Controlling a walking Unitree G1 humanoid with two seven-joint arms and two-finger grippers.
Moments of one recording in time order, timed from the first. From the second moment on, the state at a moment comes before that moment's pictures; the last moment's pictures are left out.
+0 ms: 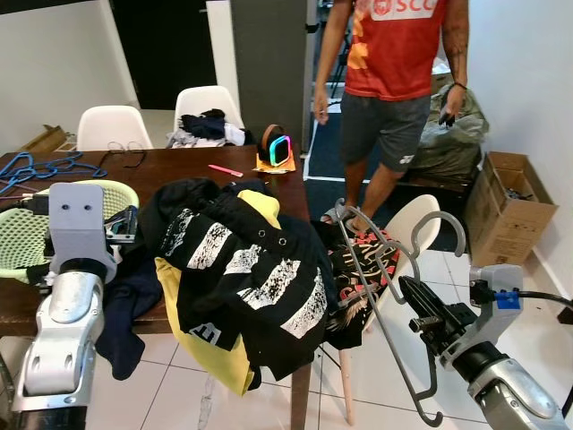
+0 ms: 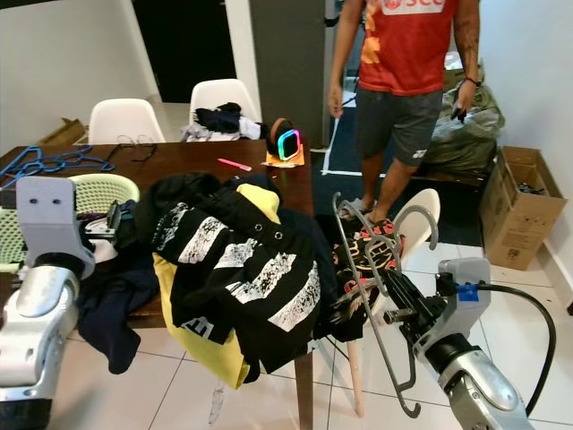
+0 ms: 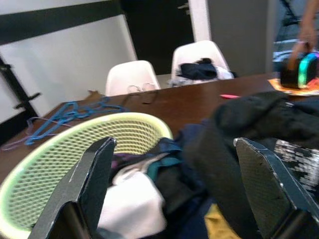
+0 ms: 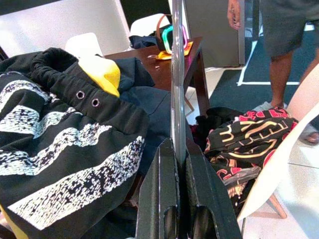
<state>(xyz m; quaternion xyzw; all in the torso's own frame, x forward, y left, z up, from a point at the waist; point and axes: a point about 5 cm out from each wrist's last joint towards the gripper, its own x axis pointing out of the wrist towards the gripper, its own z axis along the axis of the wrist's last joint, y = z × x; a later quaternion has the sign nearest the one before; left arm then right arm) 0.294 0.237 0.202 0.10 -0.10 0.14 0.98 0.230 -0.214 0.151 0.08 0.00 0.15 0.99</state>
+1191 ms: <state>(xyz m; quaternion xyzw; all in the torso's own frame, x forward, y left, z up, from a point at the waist) 0.334 0.267 0.225 -0.08 -0.13 0.06 0.99 0.236 -0.220 0.159 0.14 -0.03 0.12 0.98</state>
